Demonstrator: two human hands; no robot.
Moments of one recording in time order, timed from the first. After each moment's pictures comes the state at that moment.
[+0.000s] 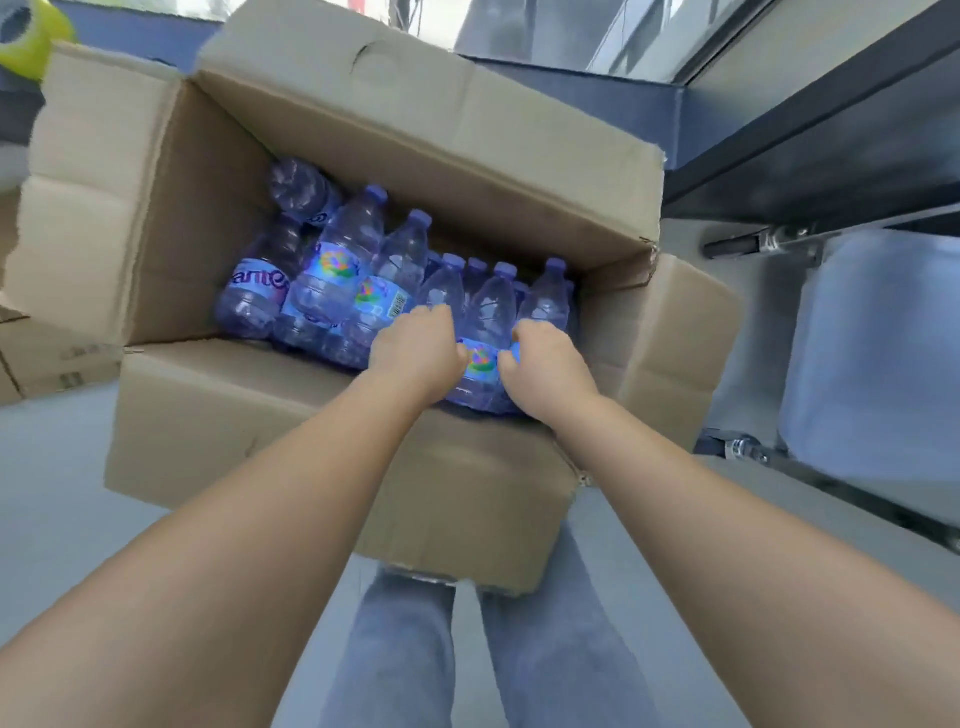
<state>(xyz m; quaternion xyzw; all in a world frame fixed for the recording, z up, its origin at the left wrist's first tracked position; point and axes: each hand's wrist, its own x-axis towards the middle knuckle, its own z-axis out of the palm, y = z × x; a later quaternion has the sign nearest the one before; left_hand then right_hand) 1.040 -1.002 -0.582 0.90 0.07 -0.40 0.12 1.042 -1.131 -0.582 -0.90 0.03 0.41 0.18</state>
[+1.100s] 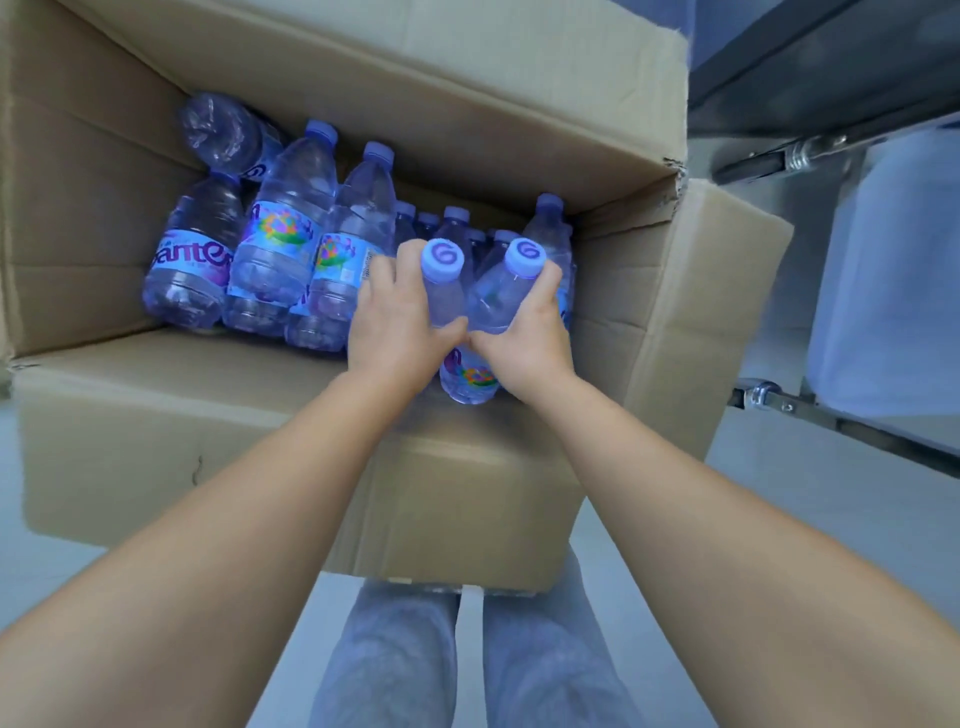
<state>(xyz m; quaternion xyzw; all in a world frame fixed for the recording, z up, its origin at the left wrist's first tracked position) 1.032 -1.000 -0.651 0.91 0.14 -0.26 0.30 1.028 -1.121 -0.655 -0.84 0.24 0.31 0.38</state>
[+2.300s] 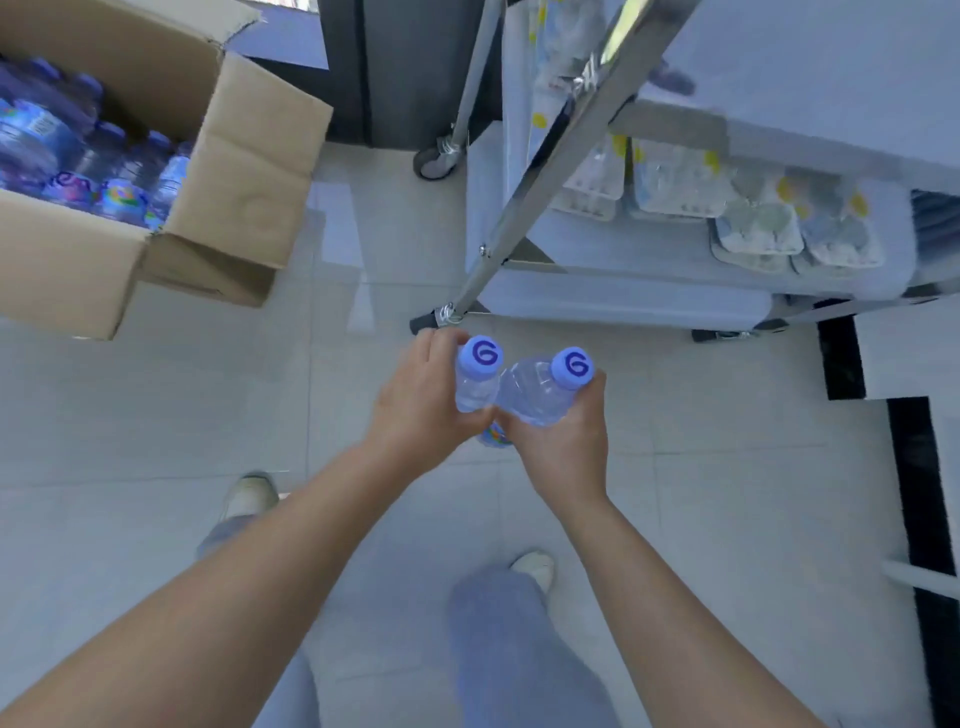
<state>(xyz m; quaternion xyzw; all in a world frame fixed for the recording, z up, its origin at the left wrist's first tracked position) 0.716 -1.476 -0.465 0.88 0.02 -0.19 0.43 0.689 -1.601 -0.431 -0.84 0.24 0.06 0.49</state>
